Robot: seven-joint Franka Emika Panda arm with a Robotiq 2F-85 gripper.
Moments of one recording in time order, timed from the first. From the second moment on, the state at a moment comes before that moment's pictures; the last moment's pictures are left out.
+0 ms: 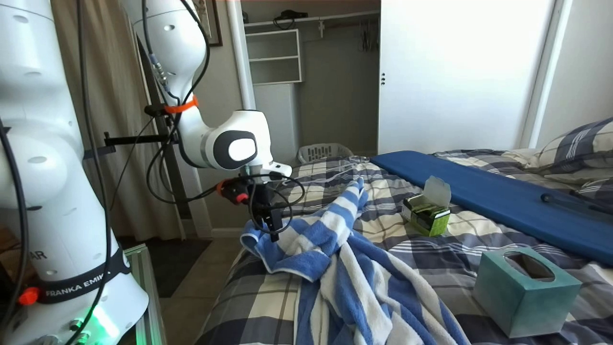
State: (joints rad) arm 0.03 0.14 0.03 -2.76 -0.28 2.88 0.30
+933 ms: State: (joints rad) arm 0.11 0.24 -0.07 -2.70 -0.46 2.94 0.47
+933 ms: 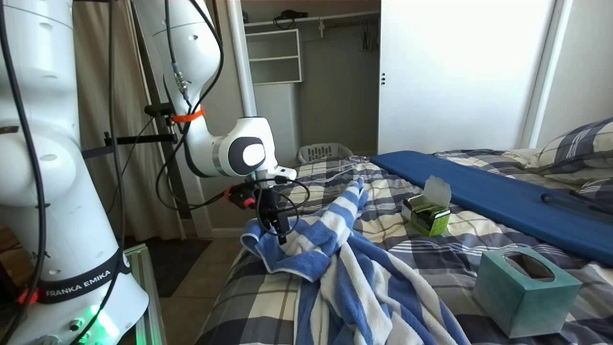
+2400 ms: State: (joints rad) arm 0.05 0.01 0.22 -2.57 0.26 2.85 0.01
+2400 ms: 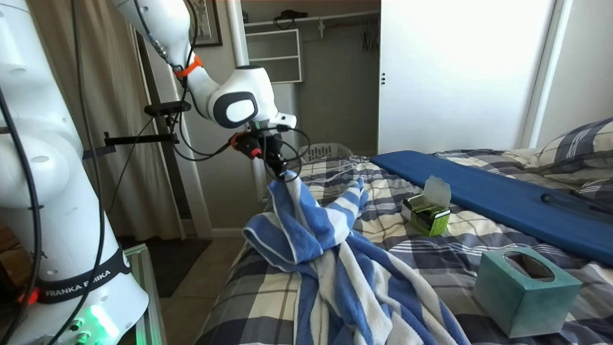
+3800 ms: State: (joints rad) arm 0.20 0.14 0.26 -2.09 0.74 2.66 -0.55
